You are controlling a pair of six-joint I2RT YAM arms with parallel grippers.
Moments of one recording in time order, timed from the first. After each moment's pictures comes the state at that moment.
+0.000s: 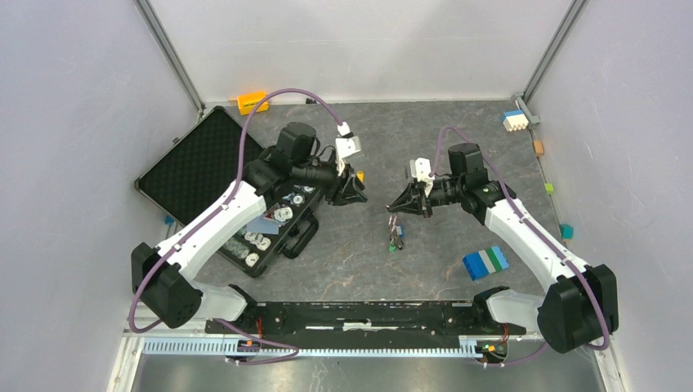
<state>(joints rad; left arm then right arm) -0.63 1.35 1.24 -0.45 0.75 0.27 0.35 1.21 0.89 -0.37 -1.14 -0.71</state>
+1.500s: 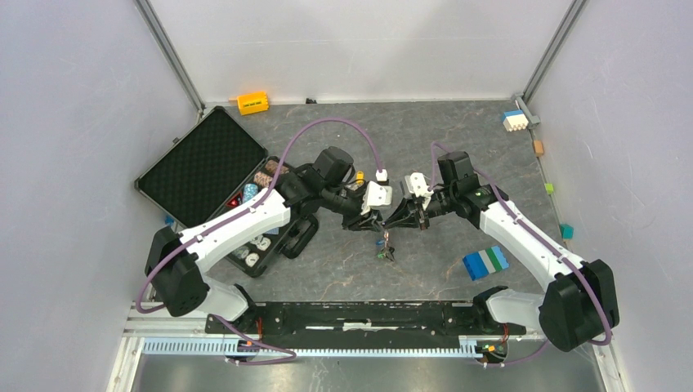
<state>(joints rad) -0.83 1.44 1.20 -0.50 0.71 0.60 0.41 1.23 0.86 -0.44 -1.24 -0.84</state>
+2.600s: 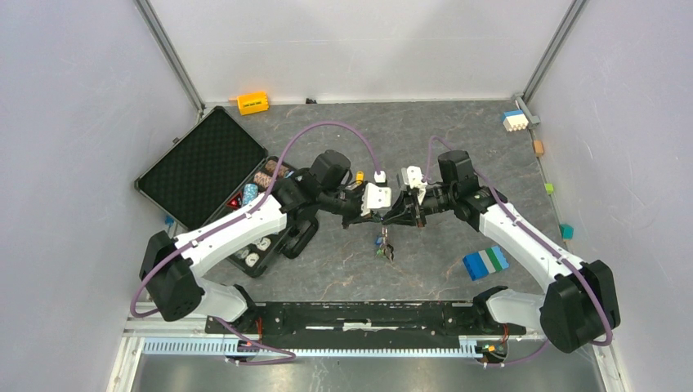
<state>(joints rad) -0.85 1.40 1.15 -0.42 0.61 0.59 0.42 1.22 0.84 -0.30 -1.17 -0.62</state>
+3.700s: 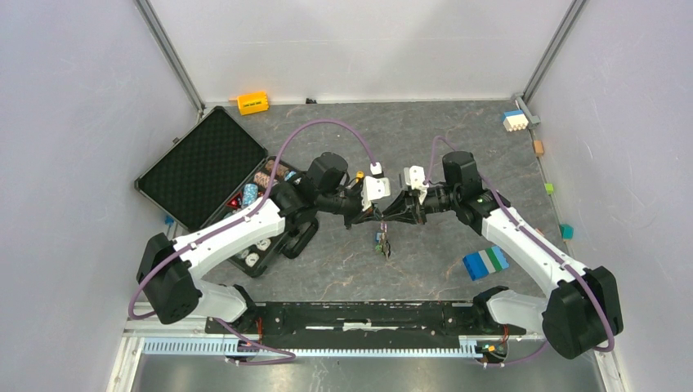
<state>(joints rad) -0.85 1.37 1.10 -0.31 0.55 0.39 0.42 1.18 0.81 -0.21 -1.10 -0.60</state>
